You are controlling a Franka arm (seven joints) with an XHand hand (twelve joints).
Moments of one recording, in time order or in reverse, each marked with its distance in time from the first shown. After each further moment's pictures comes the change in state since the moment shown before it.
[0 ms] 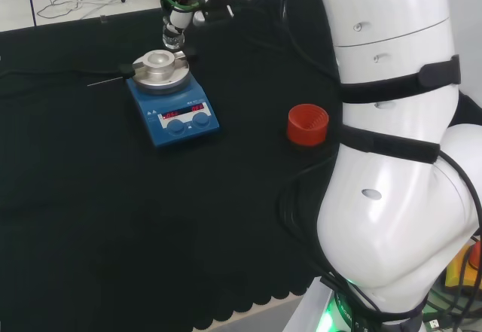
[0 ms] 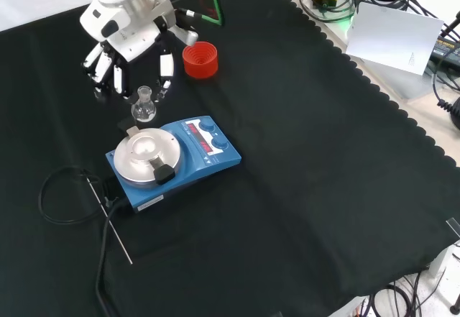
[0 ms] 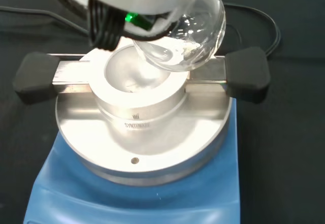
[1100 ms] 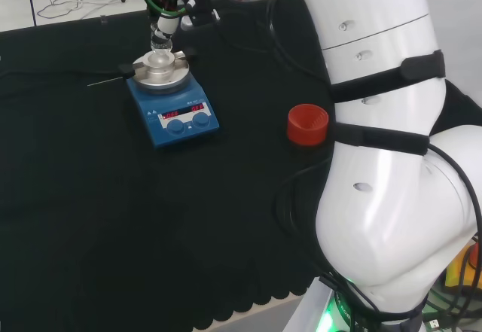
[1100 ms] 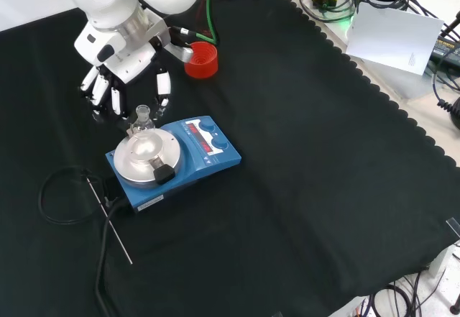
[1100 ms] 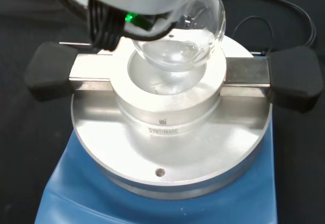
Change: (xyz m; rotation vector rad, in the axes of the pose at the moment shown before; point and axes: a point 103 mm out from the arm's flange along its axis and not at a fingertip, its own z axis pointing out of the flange) arm 0.019 0.027 0.014 0.032 -0.016 -0.049
